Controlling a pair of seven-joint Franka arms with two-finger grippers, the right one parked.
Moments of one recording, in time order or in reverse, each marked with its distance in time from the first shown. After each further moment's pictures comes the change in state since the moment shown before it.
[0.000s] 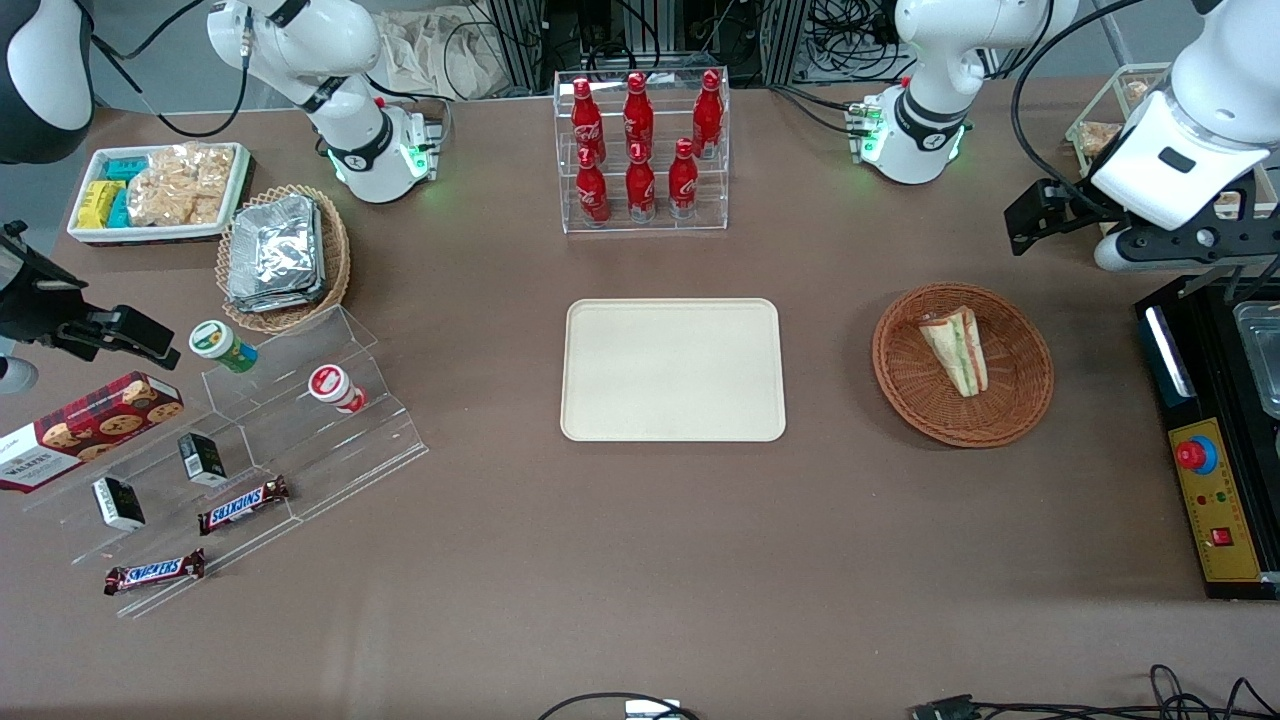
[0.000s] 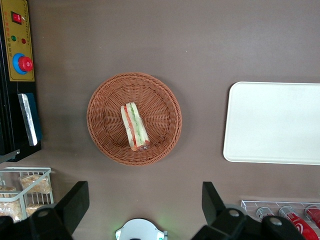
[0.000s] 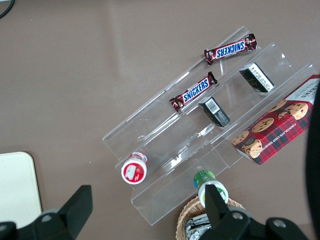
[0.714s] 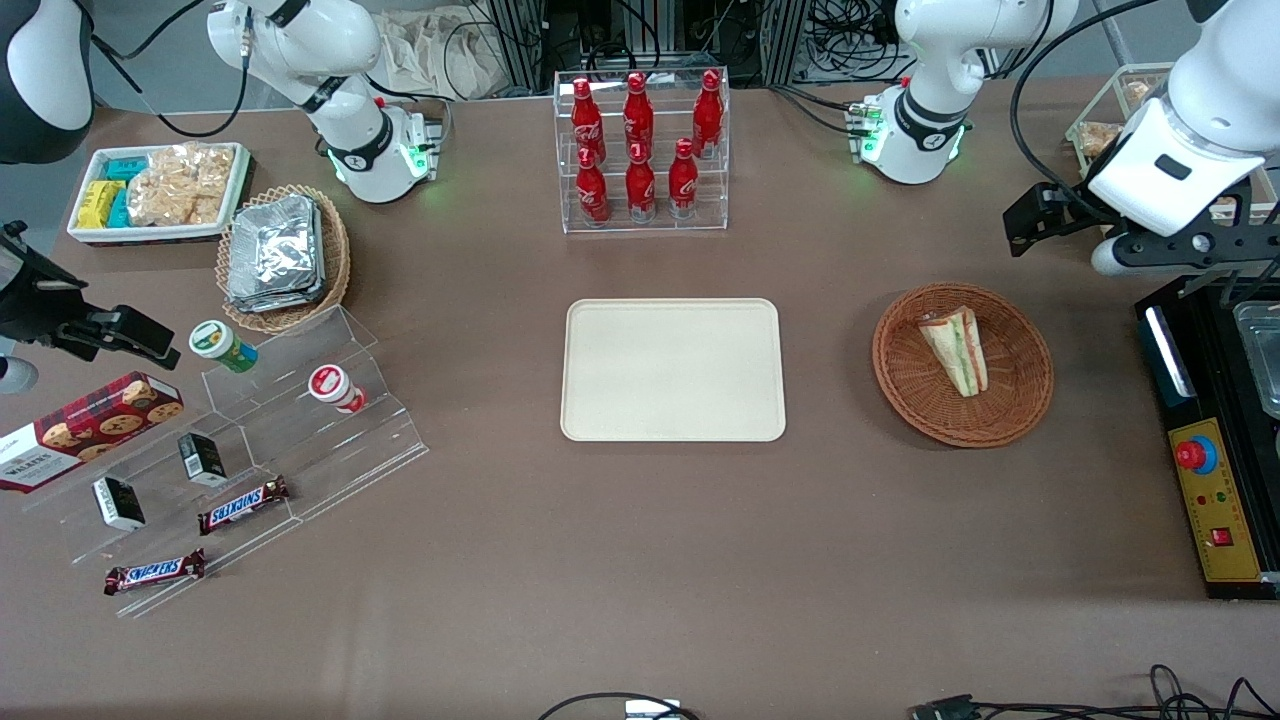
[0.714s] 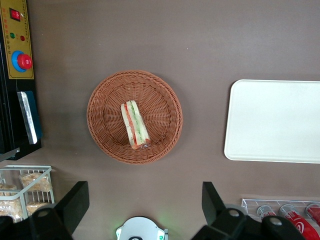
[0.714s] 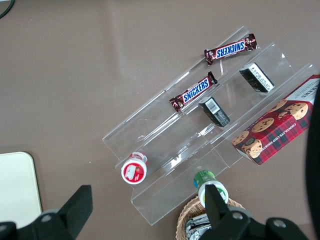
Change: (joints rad) arm 0.000 0.007 0.000 0.000 0.002 -0.008 0.000
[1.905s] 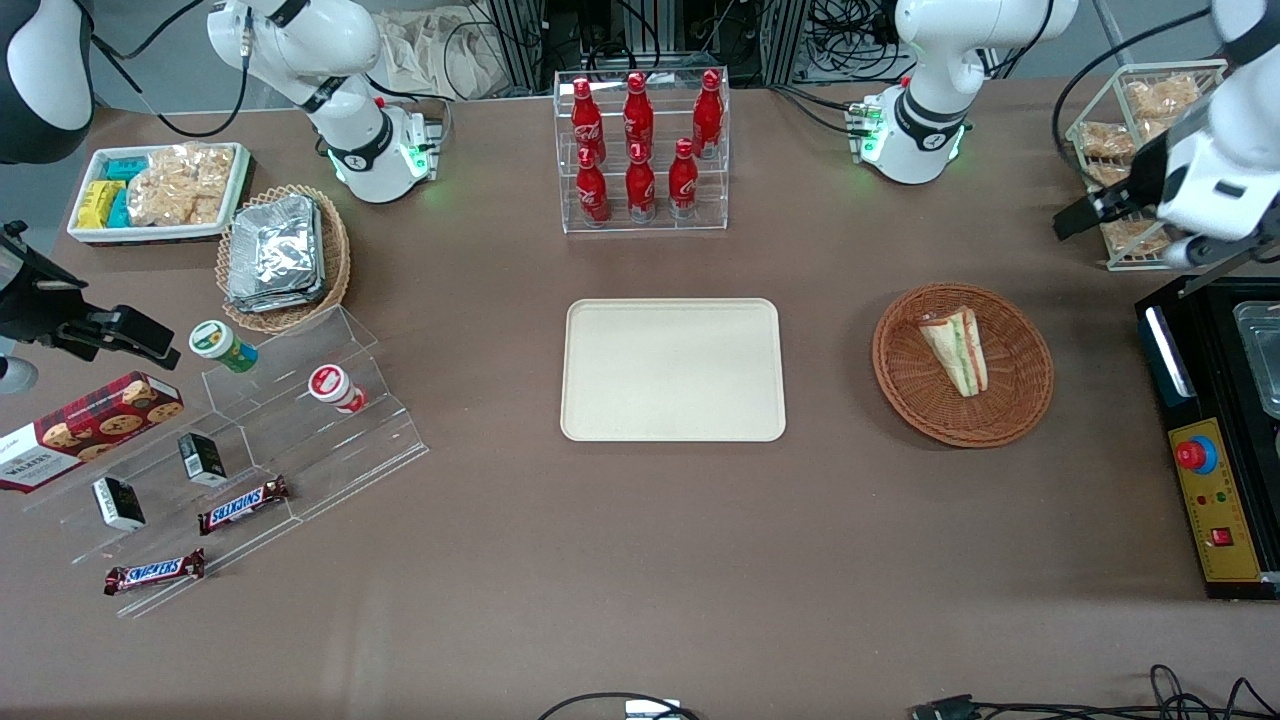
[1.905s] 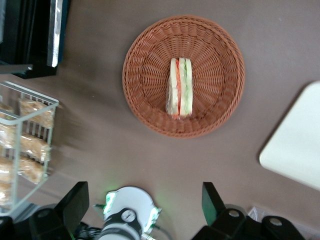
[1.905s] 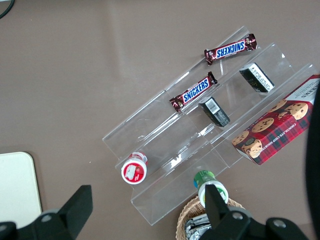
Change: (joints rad) arm 0.016 -0.208 0.167 -0.480 0.006 0.140 -0.225
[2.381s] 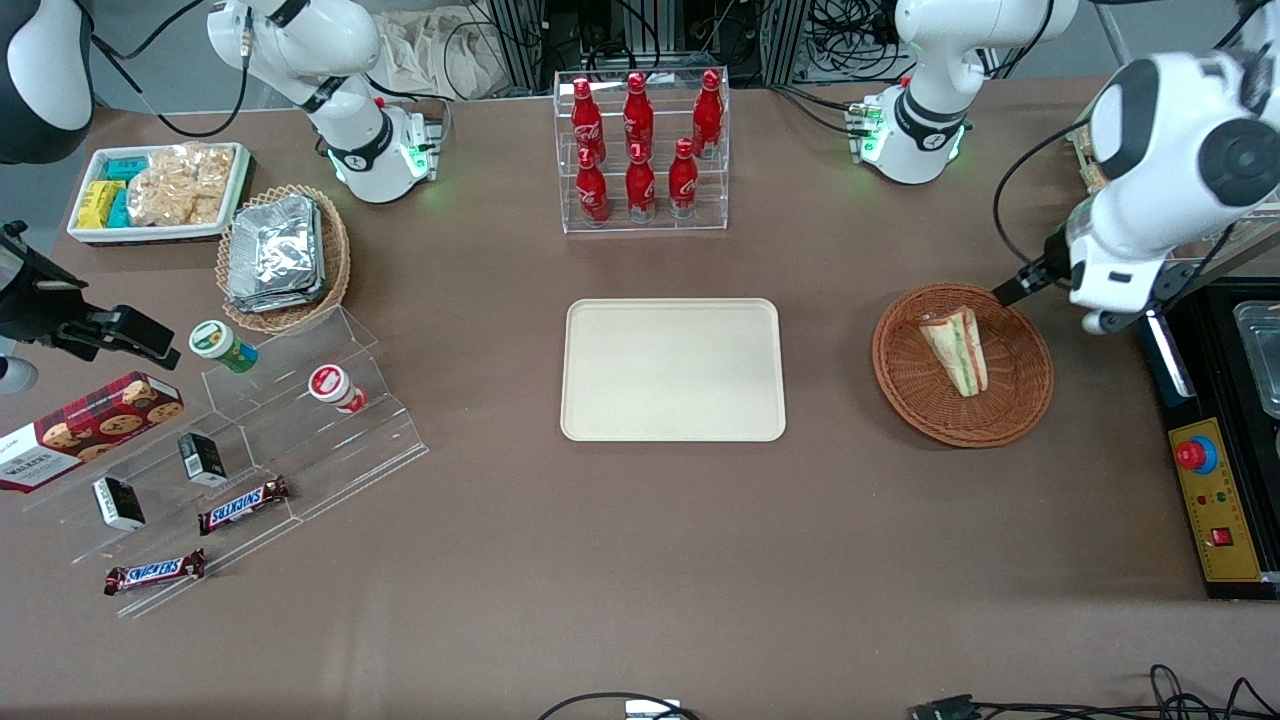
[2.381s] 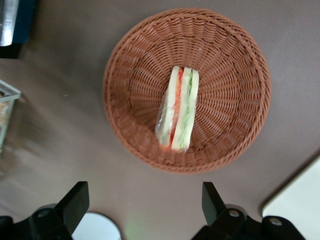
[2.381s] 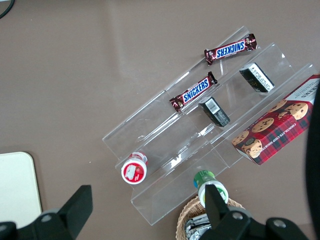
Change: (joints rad) arm -0.001 0.056 -0.008 -0.298 0.000 0.373 -0.166
